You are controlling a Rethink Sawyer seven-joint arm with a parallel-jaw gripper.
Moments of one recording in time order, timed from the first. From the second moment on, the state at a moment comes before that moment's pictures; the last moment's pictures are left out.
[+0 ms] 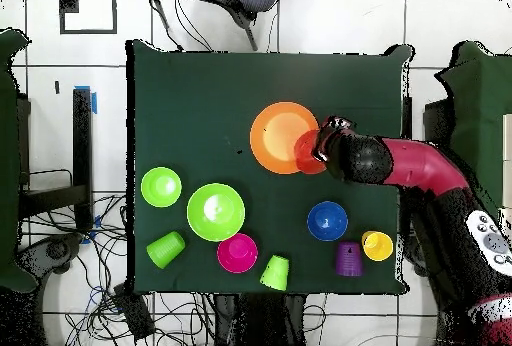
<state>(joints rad) -0.86 -0.54 0.57 1.57 -0.54 0.54 0.42</state>
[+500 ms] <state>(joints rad) -0.66 -0.43 0.38 1.42 -0.53 0.55 0.50</state>
